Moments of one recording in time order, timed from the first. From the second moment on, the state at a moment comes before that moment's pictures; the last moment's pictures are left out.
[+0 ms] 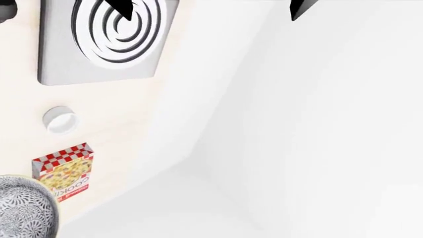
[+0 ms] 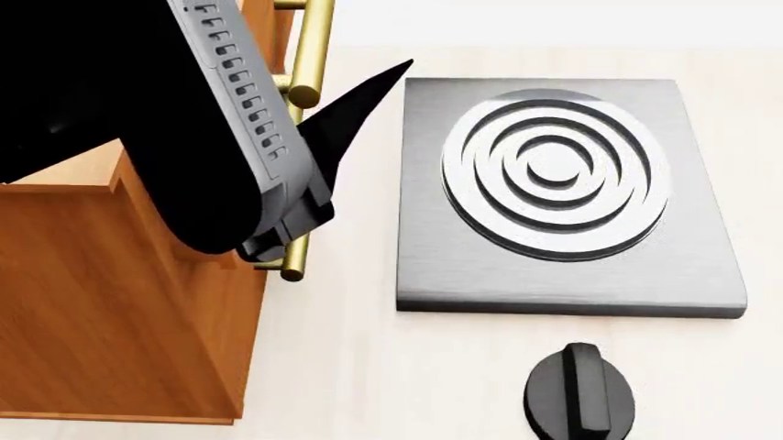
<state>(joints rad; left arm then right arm) -1.73 -0.46 0.83 0.48 -0.80 -1.11 0.09 0.11 0.88 0.23 -0.88 1.14 0.29 1.37</state>
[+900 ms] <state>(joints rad) -1.71 -0.48 0.83 0.49 -0.80 -1.09 0.07 -0.02 0.72 0.48 -0.75 1.41 0.07 1.29</state>
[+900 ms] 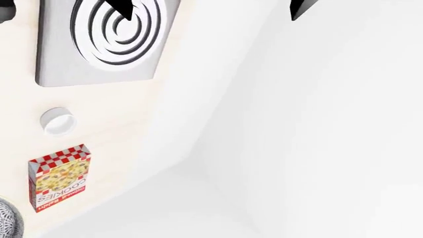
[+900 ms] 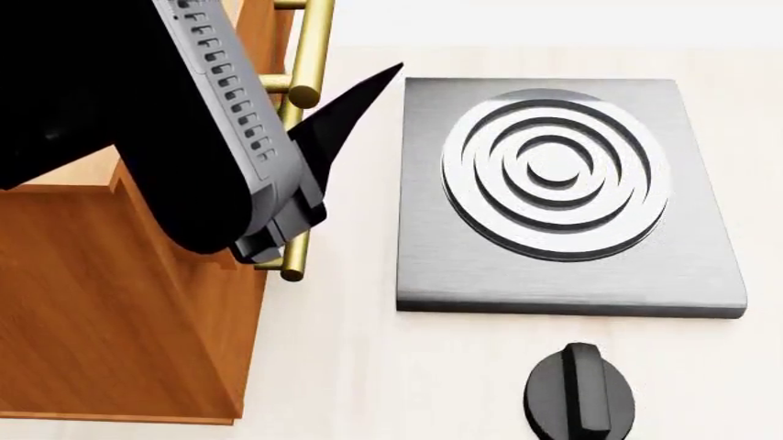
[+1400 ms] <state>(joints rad) -1.70 -0.48 0.84 0.49 -0.80 -1.08 0.07 0.01 0.71 0.43 -0.63 1.41 0.08 1.27</state>
